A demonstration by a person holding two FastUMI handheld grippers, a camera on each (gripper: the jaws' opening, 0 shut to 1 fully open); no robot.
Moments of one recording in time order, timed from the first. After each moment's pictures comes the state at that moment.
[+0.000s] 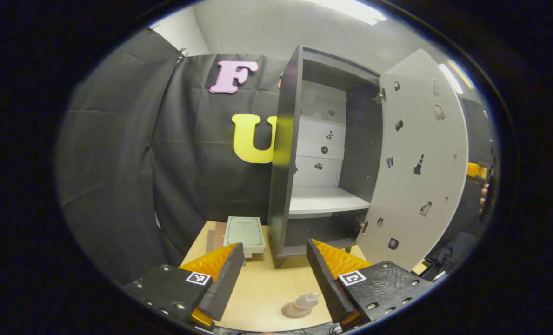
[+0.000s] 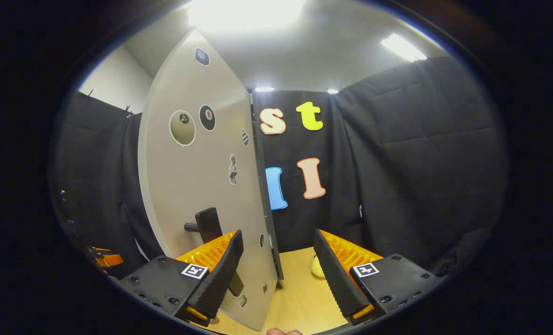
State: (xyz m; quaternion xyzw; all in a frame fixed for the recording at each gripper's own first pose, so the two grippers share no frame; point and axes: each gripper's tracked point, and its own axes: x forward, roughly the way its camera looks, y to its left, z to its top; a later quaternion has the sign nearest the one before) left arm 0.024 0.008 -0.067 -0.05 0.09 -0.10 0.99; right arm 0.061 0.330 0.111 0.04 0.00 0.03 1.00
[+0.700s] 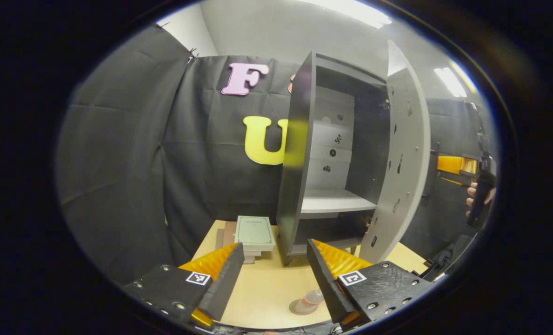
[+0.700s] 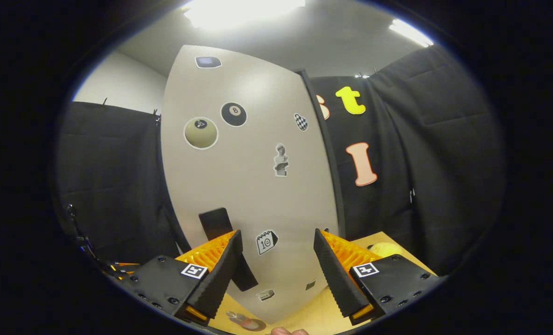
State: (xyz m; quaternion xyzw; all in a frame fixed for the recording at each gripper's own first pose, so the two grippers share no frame) left arm 0.004 0.045 -0.062 -0.06 0.09 -0.08 0.99; right arm 0.089 0.469 0.103 0.08 0.02 0.16 0.98
